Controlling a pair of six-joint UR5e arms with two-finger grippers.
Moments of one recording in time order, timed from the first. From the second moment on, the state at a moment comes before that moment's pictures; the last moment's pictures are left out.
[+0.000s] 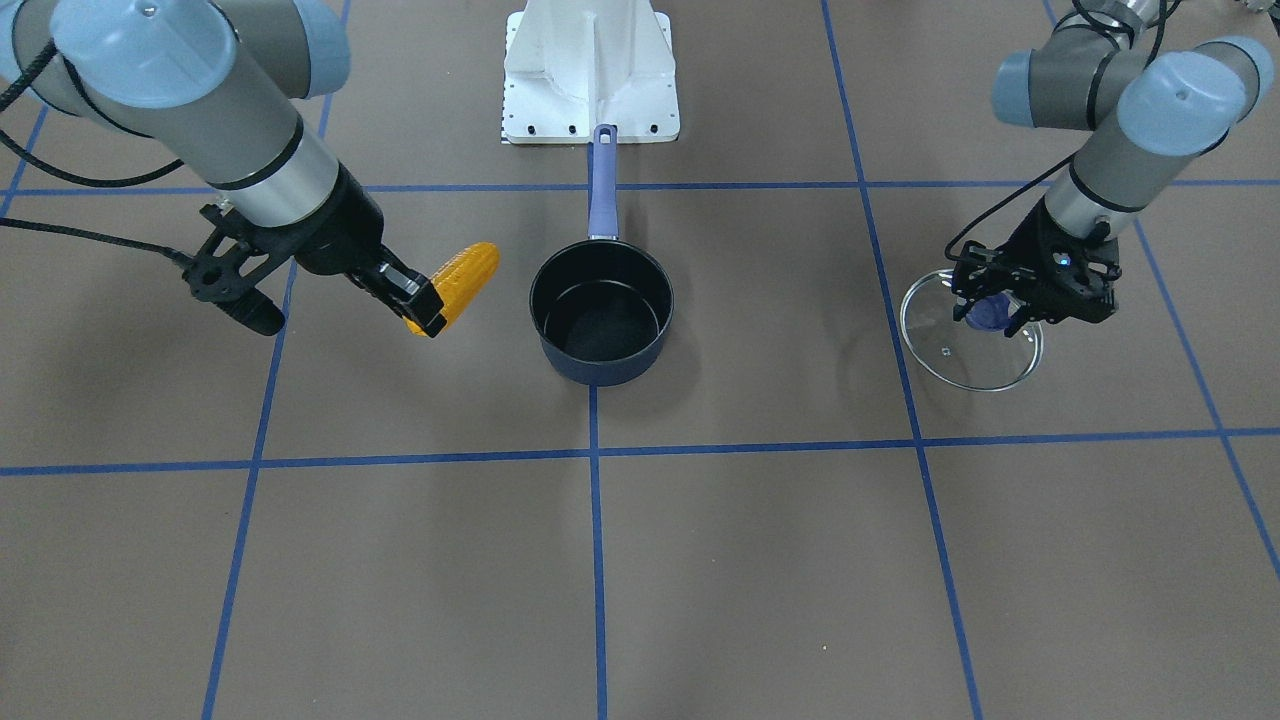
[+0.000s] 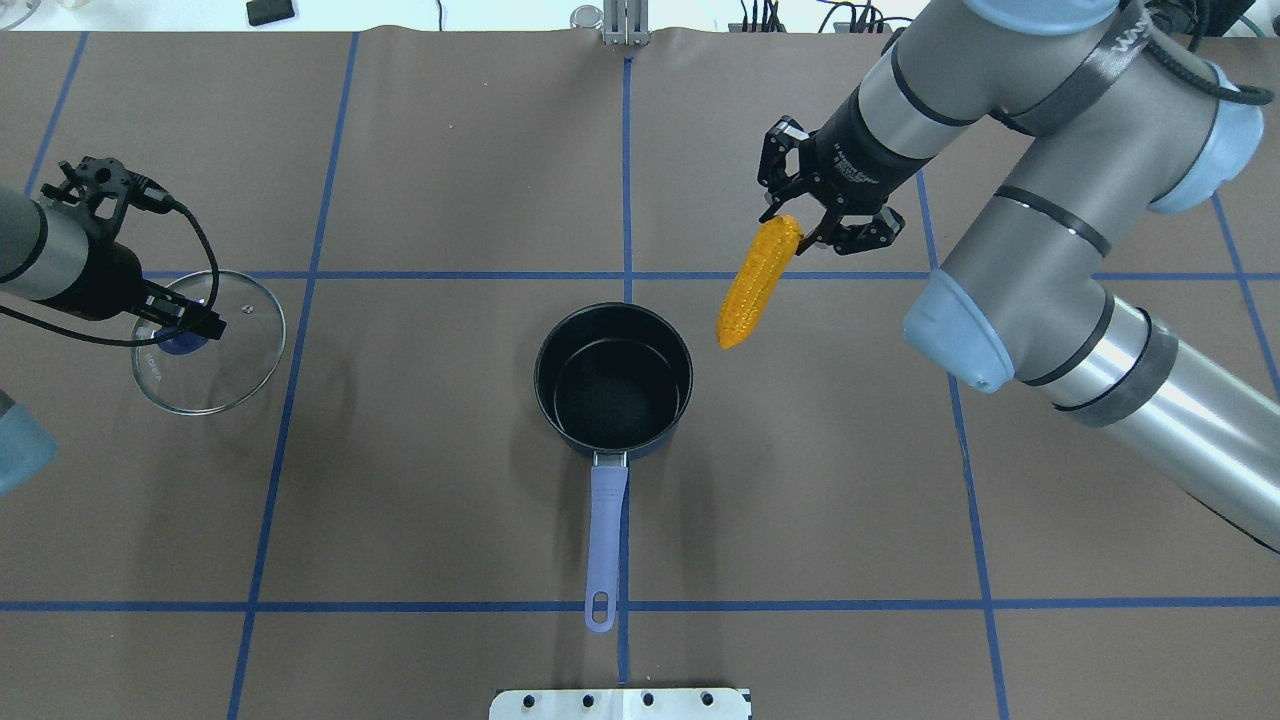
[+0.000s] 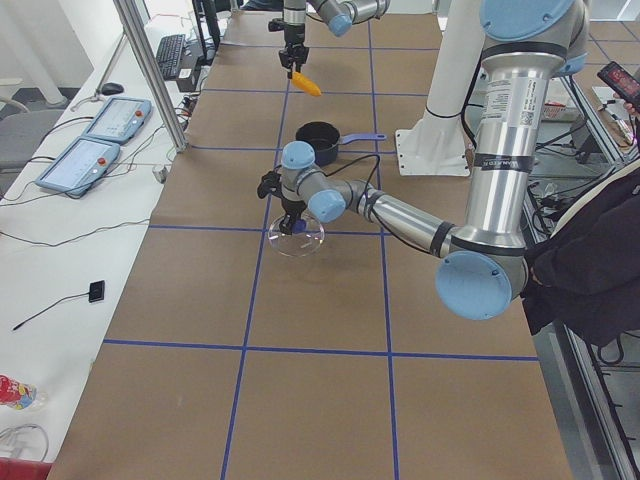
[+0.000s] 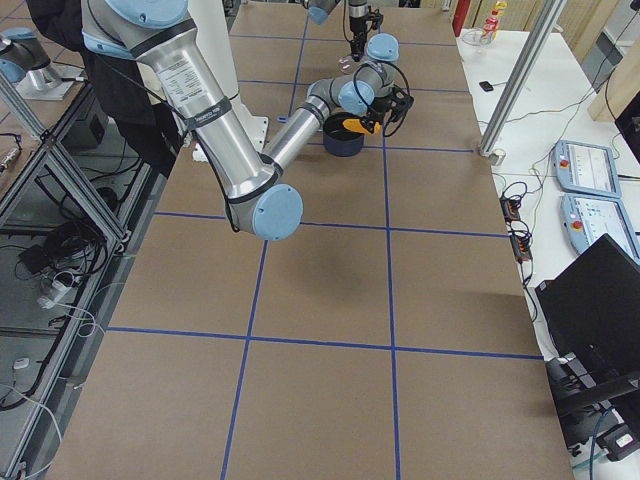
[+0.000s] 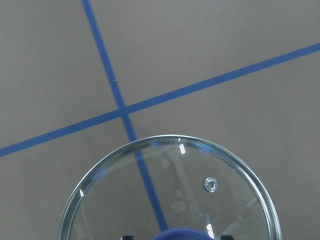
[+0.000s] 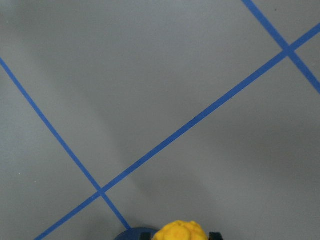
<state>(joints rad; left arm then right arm) -0.93 -1.65 -1.77 -2.03 -2.14 -0.55 0.83 -0.95 1.79 -1.52 2.19 1.76</state>
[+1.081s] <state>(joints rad) -0.98 -1.51 -1.72 -2.20 -2.20 -0.52 0.65 -0.86 1.72 -1.55 2.01 1.87</state>
